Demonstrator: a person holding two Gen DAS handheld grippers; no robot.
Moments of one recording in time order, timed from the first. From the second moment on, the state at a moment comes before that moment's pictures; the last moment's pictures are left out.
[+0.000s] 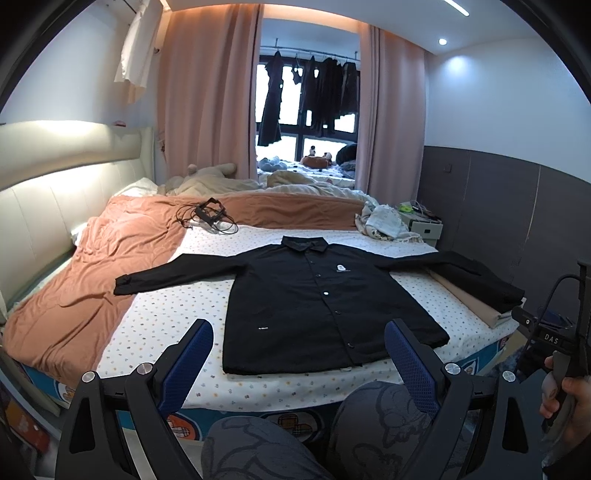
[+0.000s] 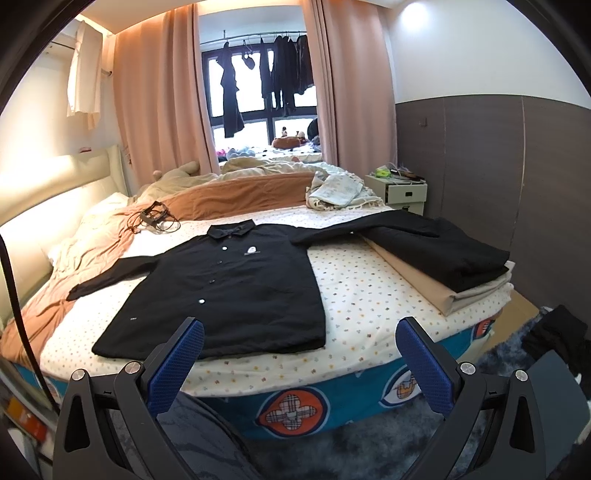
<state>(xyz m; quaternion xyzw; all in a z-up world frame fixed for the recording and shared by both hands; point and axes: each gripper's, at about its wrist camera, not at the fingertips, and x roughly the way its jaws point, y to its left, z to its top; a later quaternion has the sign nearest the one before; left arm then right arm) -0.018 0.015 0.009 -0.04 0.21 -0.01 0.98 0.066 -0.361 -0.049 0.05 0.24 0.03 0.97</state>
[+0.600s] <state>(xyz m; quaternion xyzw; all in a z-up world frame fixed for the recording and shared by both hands) 0.020 0.082 0.016 -0.08 0.21 0.08 0.97 0.172 -0.273 -0.045 0.03 0.25 0.11 0.96</state>
